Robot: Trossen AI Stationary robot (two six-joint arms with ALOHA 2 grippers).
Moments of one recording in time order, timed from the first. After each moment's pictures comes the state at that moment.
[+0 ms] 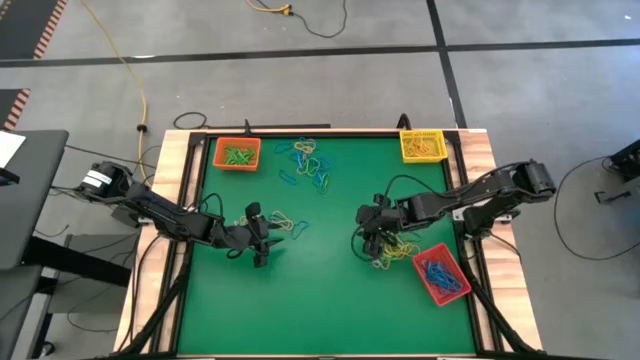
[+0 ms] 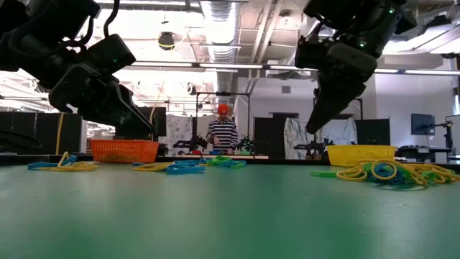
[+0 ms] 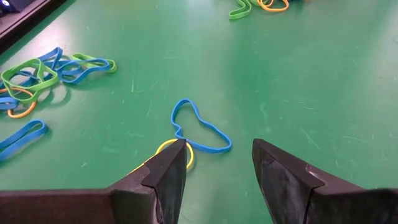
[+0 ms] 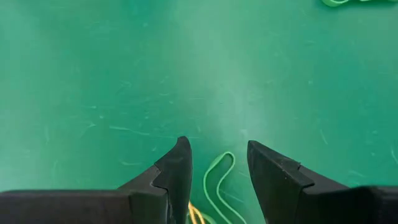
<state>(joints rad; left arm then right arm) -0.29 1.29 0.32 0.35 -0.47 -0.21 0.12 1.46 0.84 -0.37 0.18 0.35</state>
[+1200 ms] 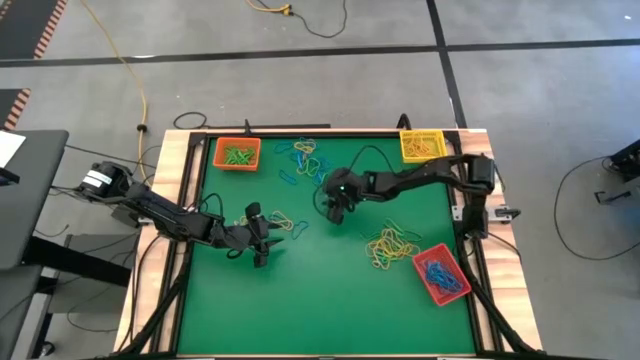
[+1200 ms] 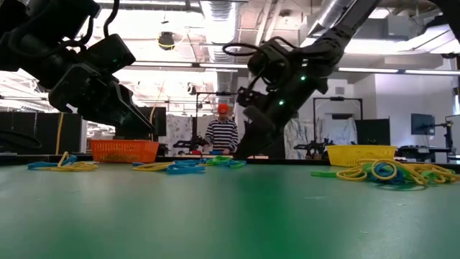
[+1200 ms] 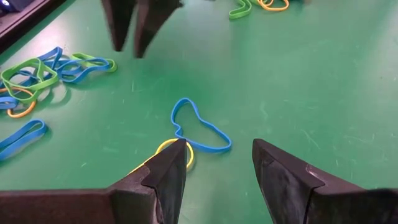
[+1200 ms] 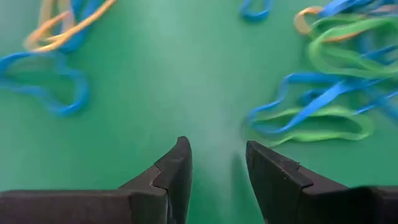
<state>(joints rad) -0.30 1.29 0.32 0.35 -0.47 -0.21 -0.22 1.90 1.03 0.09 0.08 0.05</state>
